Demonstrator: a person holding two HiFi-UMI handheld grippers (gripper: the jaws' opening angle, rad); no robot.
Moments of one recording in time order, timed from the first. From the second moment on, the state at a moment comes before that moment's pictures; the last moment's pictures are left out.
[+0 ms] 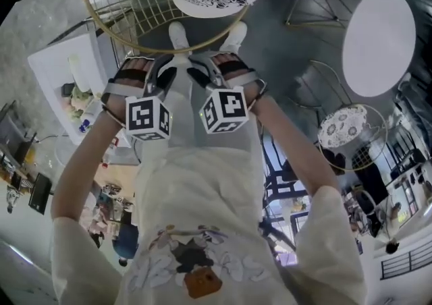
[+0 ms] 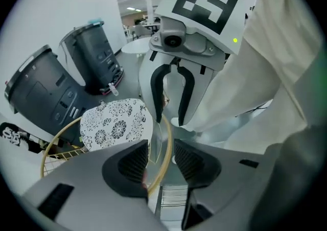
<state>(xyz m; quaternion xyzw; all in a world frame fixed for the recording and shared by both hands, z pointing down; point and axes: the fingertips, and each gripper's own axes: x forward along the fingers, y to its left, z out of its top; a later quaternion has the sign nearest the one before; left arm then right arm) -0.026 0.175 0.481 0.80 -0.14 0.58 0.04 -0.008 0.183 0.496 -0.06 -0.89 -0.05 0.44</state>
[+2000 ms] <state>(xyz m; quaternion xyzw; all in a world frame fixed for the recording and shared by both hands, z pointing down) -0.054 0.192 0.599 0.70 0.08 0.71 0.01 -0.030 0.187 0.608 -0.14 -0.86 -0.04 0.49</state>
